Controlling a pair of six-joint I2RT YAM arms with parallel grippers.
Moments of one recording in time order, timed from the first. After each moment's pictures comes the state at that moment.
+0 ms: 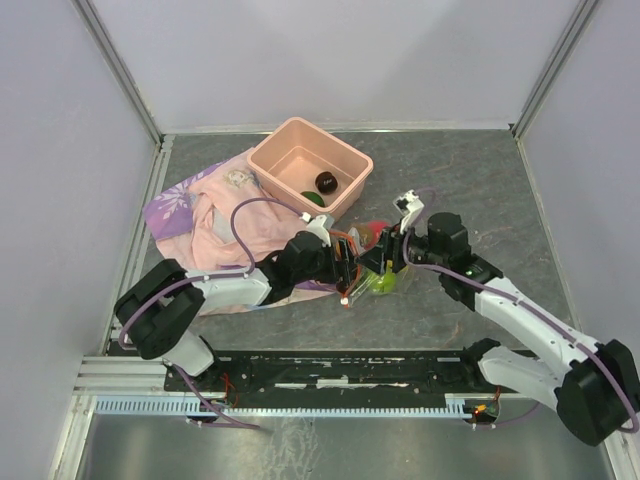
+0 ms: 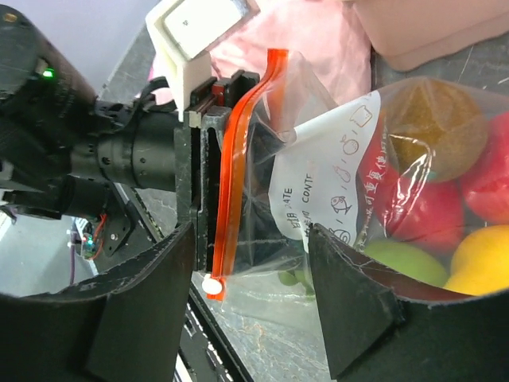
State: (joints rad) left arm -0.86 1.54 0.67 0.37 0.09 -0.78; right arm 0.52 1.00 0.61 0.05 -0.50 0.43
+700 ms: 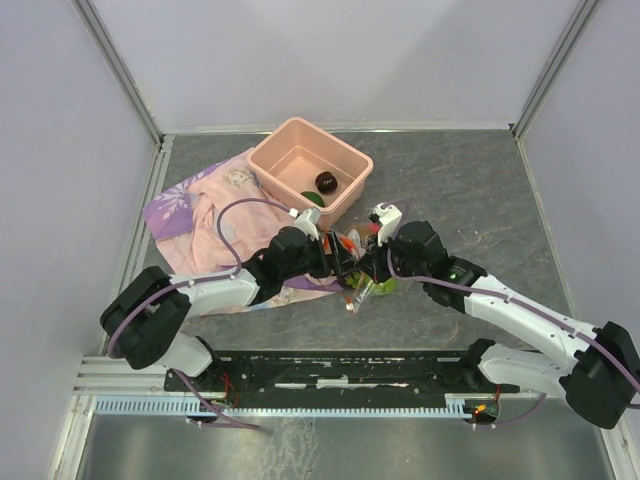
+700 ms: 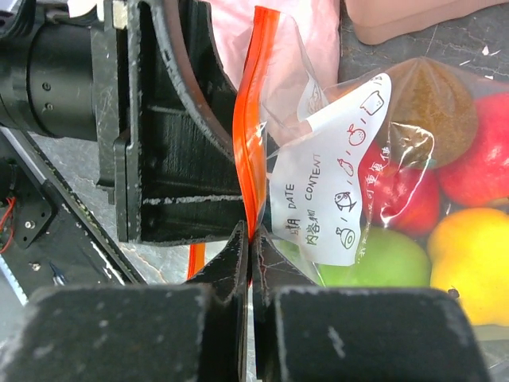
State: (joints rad) left arm -0.79 1.46 0.63 0.42 0.16 -0.85; right arm 0.75 1.08 0.70 -0.12 -0.16 0.30
